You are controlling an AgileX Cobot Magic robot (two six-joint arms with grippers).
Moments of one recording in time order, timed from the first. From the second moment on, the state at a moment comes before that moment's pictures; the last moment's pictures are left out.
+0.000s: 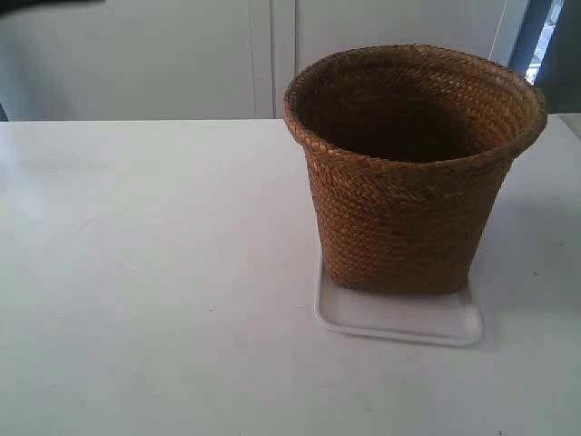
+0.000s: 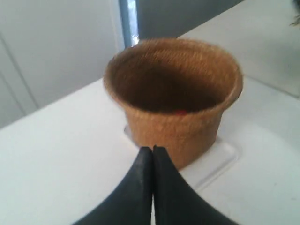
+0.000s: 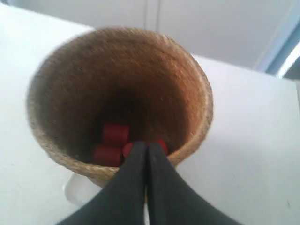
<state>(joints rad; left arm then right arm) -0.47 0.88 -1.10 -0.37 0.64 0.38 0.08 0.95 -1.30 0.08 0.97 -0.11</state>
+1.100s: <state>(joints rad) -0.30 0.52 -0.33 -0.18 0.28 0.32 0.08 0.33 -0.82 0.16 1.10 -0.22</state>
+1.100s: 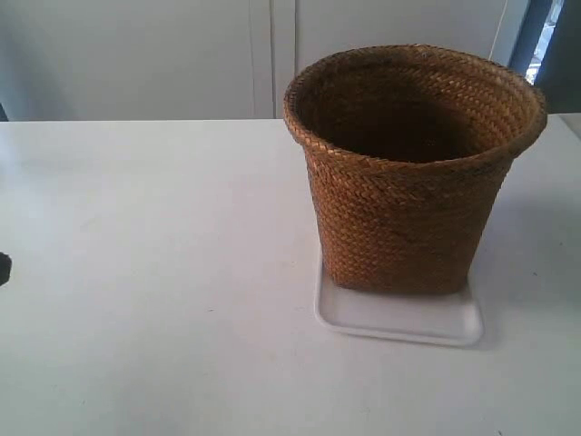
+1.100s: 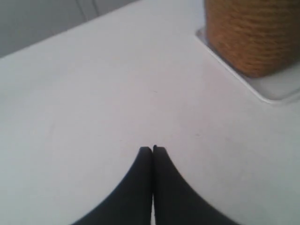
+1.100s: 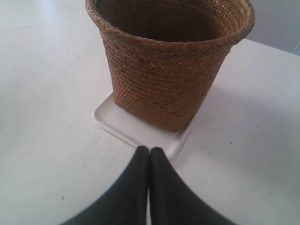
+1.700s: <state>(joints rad) -0.07 0.10 0.02 -0.18 0.24 0.24 0.08 0.33 -0.82 0.16 1.10 -0.22</state>
